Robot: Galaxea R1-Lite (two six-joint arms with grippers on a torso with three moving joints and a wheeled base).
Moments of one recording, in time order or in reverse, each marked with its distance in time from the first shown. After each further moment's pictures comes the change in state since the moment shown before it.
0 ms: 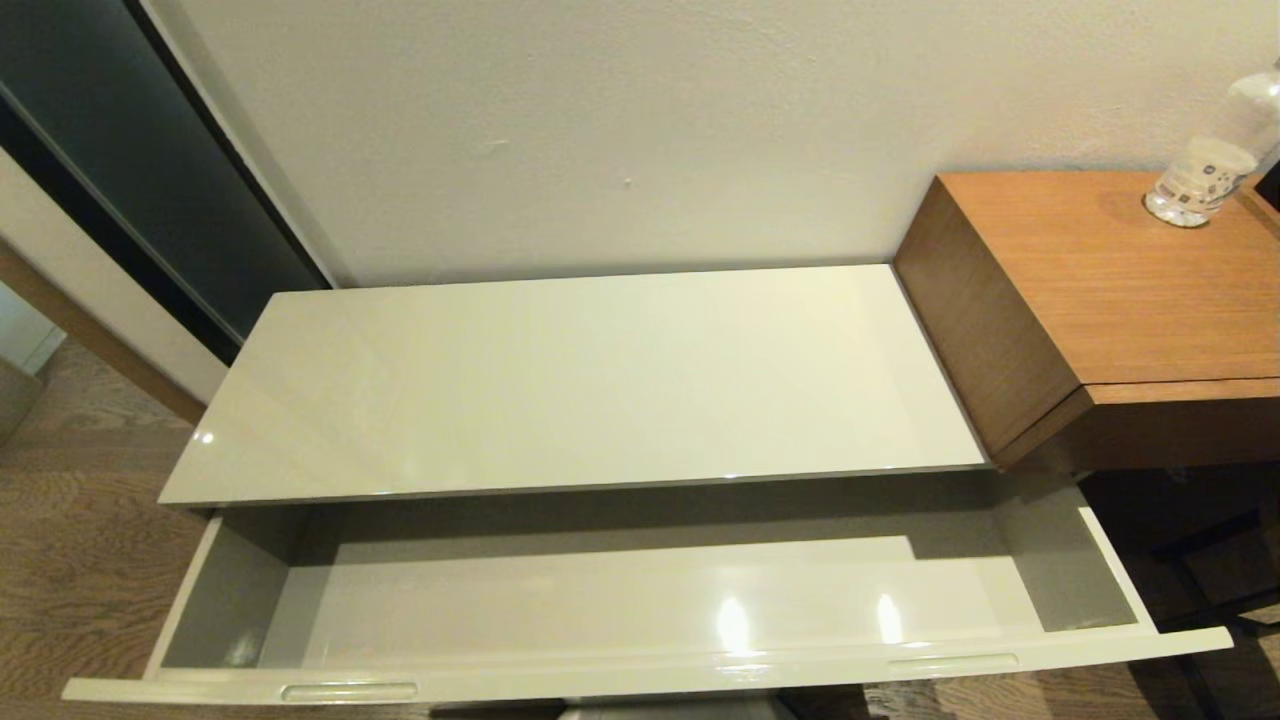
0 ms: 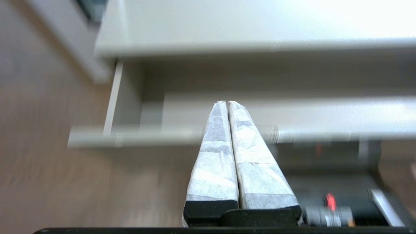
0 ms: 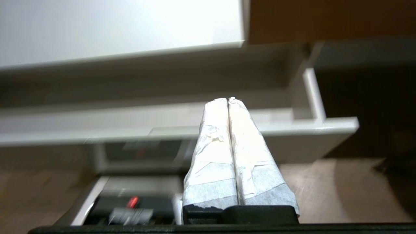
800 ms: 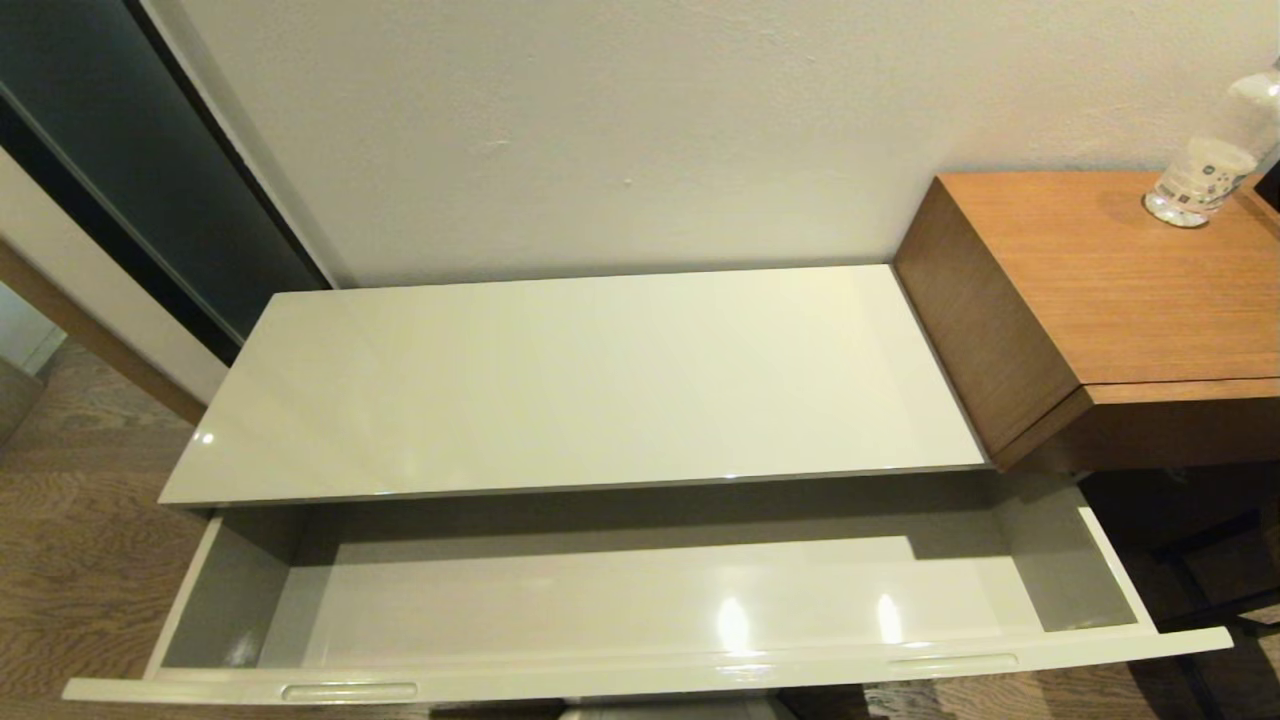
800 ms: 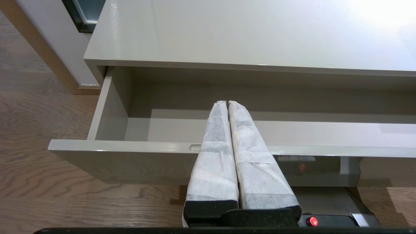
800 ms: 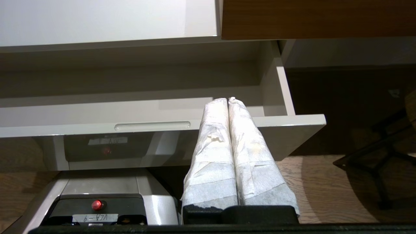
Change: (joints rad) left arm 0.000 -0.001 0.041 -0.073 -0.007 -0.079; right arm 0.000 0.000 0.075 -0.056 -0.086 -0.092
